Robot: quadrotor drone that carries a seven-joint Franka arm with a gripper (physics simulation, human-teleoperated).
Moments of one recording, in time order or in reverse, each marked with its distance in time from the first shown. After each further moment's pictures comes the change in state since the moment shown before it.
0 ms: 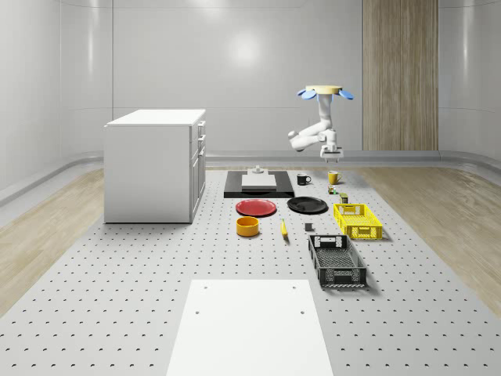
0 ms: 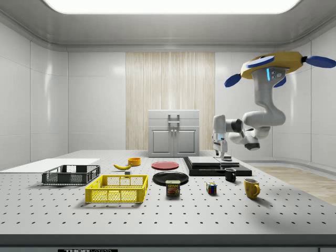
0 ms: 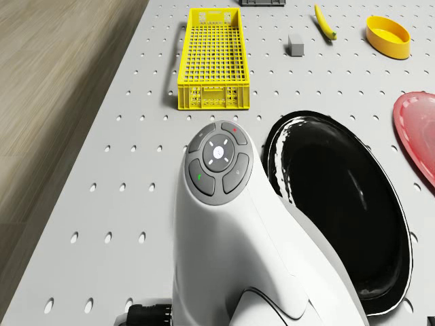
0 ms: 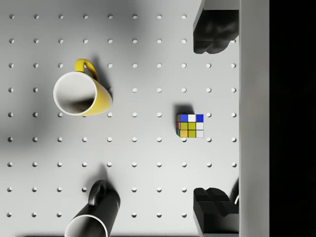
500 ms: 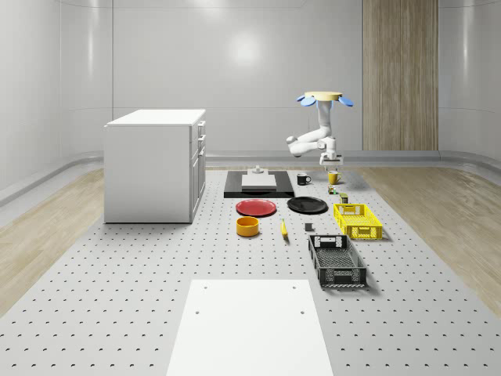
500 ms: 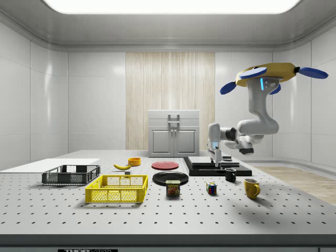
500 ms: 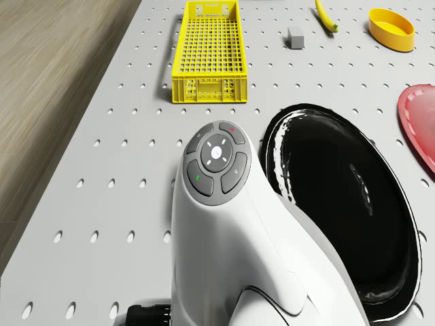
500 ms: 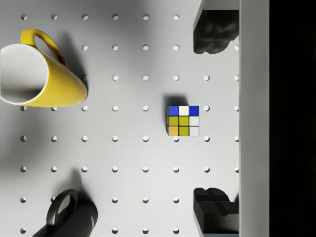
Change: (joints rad) arm -0.022 -0.052 0.019 0.004 0.027 0.044 0.020
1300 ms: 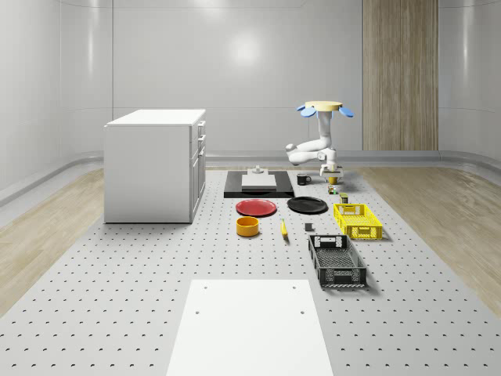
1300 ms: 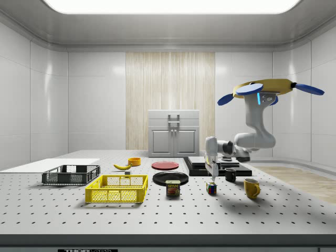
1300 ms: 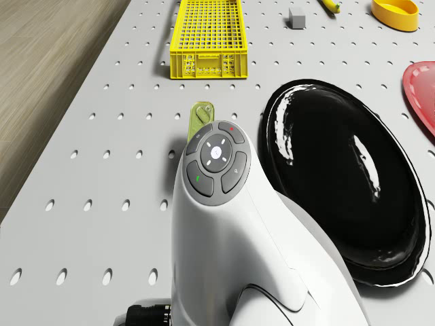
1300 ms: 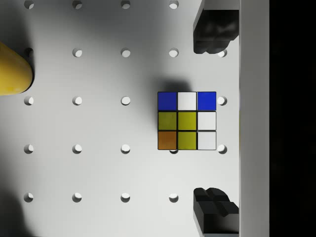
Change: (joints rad) arm -0.025 -0.075 0.022 0.005 0.039 0.069 0.023
